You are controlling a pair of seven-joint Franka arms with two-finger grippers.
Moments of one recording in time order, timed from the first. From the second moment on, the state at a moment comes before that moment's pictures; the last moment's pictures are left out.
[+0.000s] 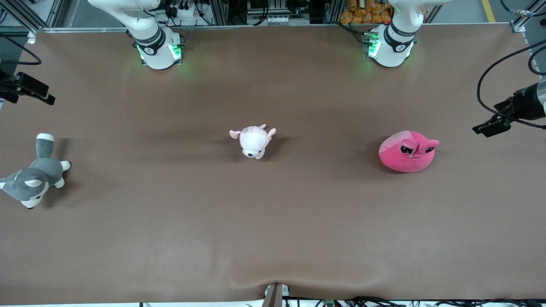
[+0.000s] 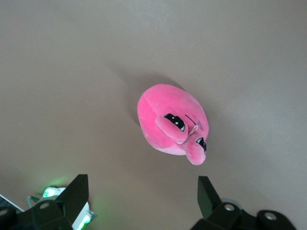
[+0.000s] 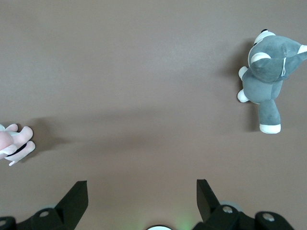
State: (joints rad) left arm 0.07 0.05 0.02 -1.68 -0.03 1.56 -0.70; right arm -0.03 -0.05 -0.06 -1.56 0.03 1.45 0.00
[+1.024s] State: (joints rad) left arm 0.12 0.11 0.02 -1.73 -0.20 1.56 -0.99; right arm -0.03 -0.05 -0.06 -1.56 0.03 1.45 0.00
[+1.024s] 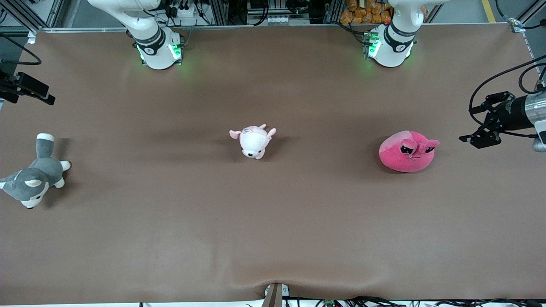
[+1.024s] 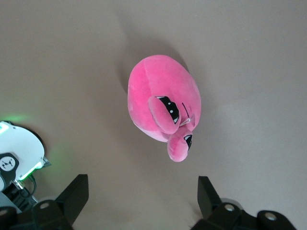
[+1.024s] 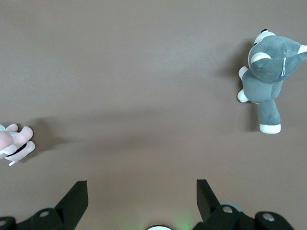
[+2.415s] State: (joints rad) left arm 0.22 0.25 0.02 -1.79 -0.41 1.56 -1.10; right arm -0.03 -0.05 -0.06 -1.56 0.03 1.45 0.00
